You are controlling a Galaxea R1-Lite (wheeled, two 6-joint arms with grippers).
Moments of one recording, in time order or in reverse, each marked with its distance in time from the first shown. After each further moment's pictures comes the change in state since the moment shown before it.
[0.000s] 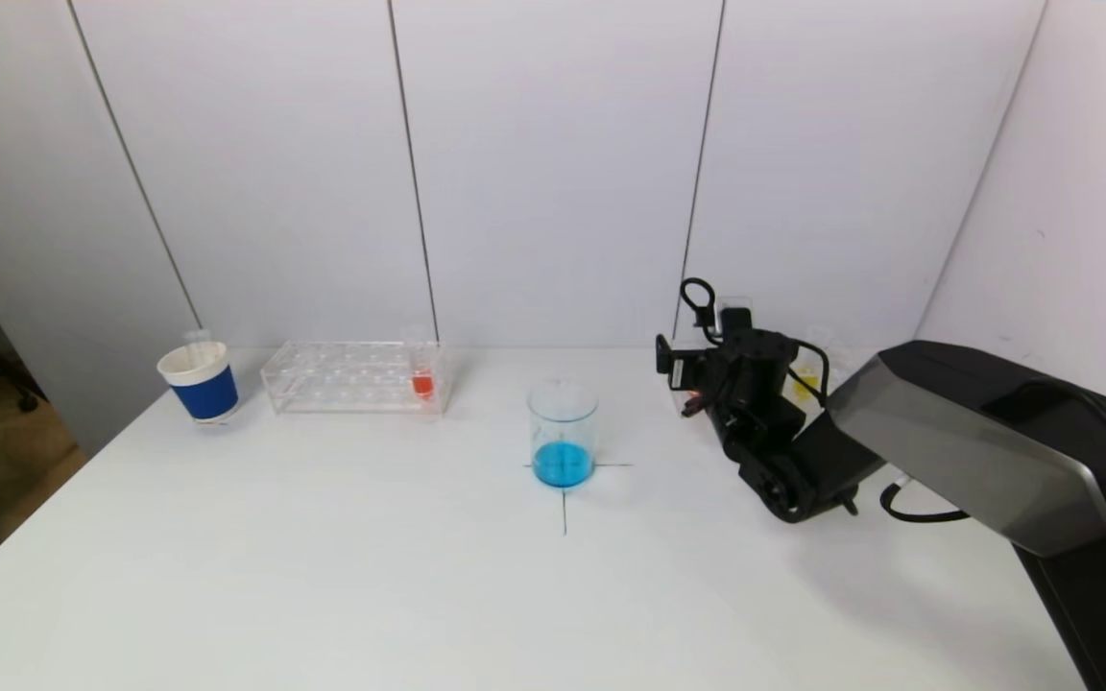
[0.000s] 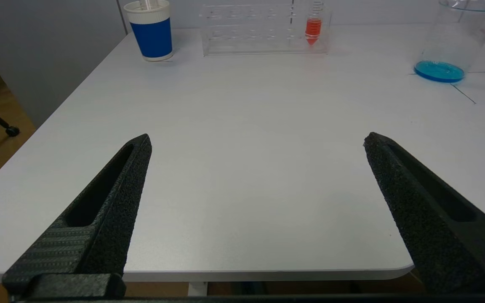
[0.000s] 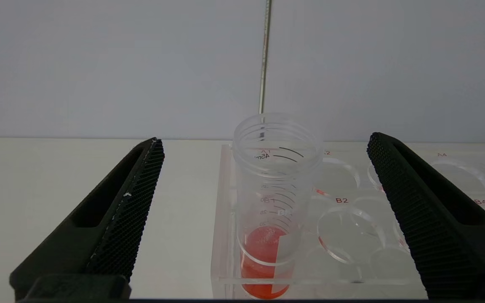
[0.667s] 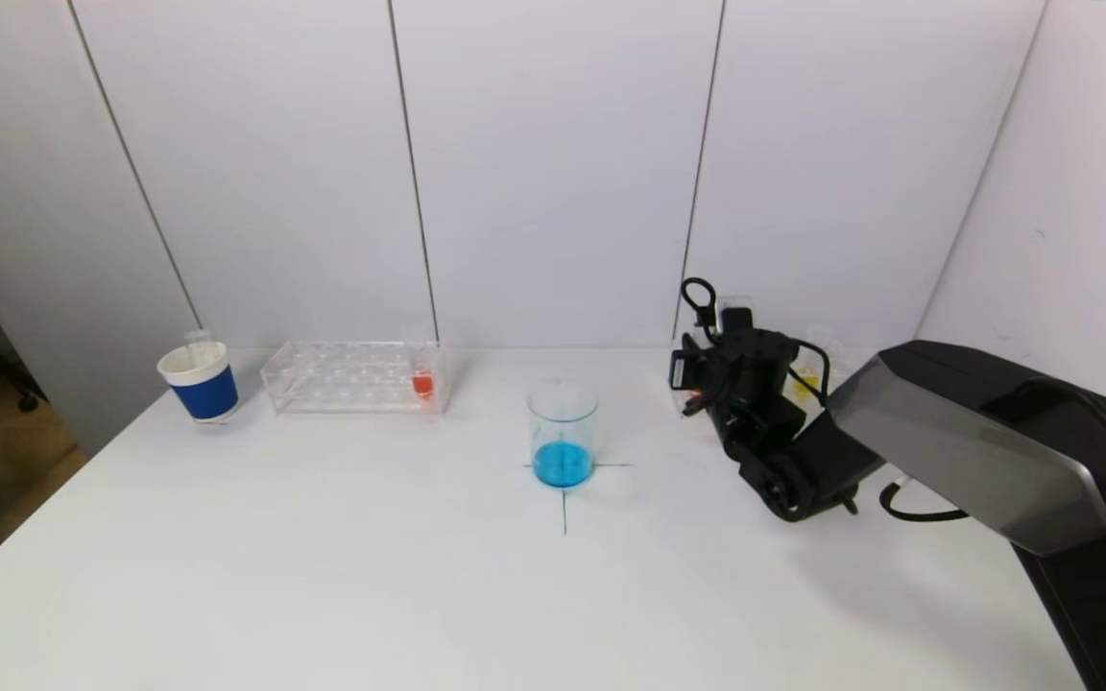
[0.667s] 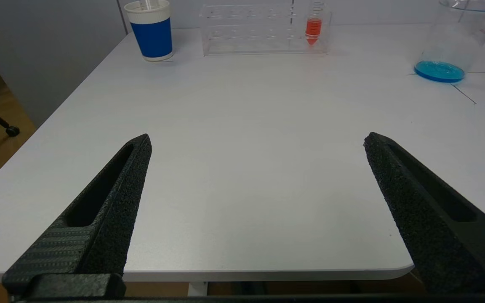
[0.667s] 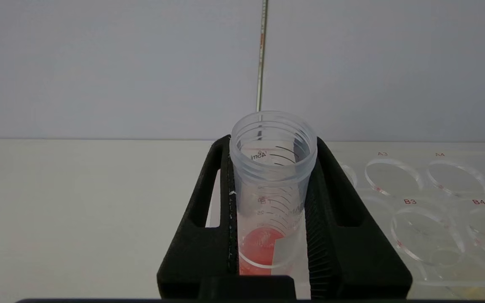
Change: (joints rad) left arm 0.000 0.000 0.000 0.000 0.000 0.000; right arm -0.005 0.003 -0.006 0.002 -0.002 0.001
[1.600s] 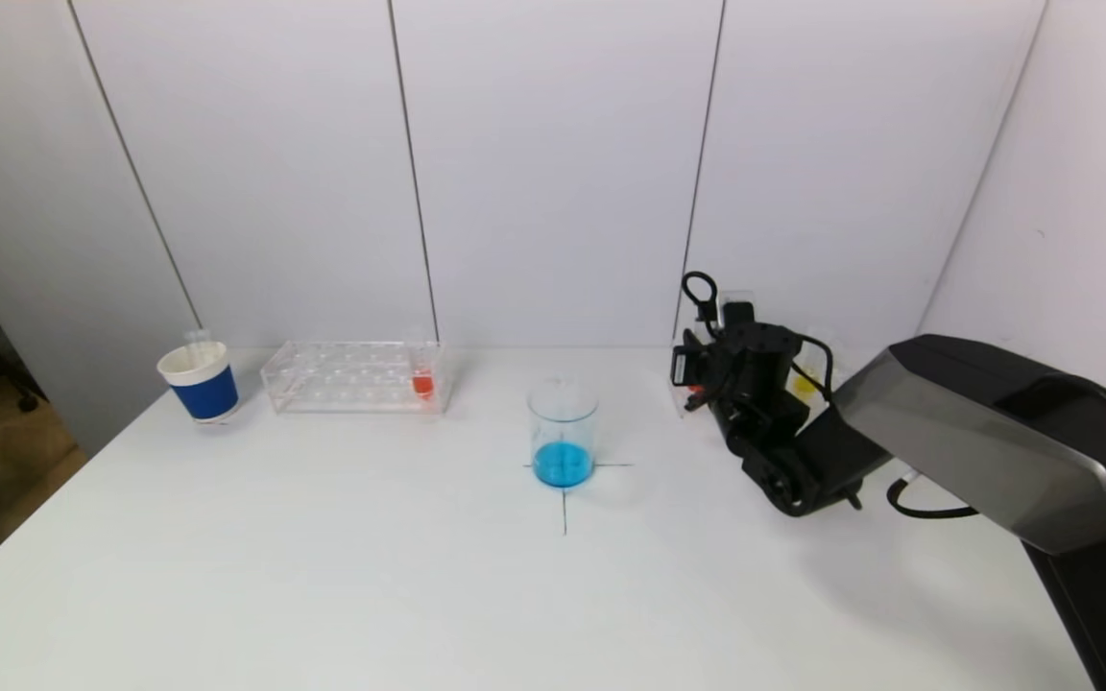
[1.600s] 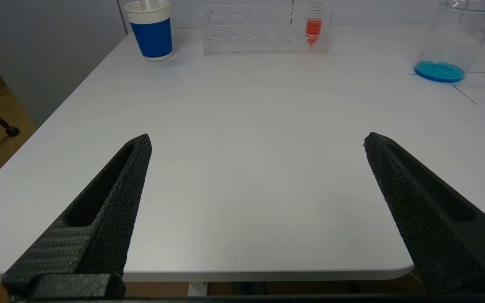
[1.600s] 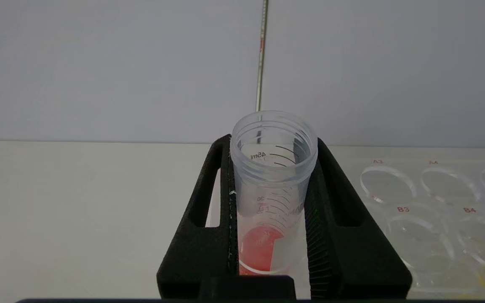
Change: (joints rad) left arm 0.000 0.000 0.000 0.000 0.000 0.000; right arm -0.002 -0.025 0.001 0.026 0.003 -0.010
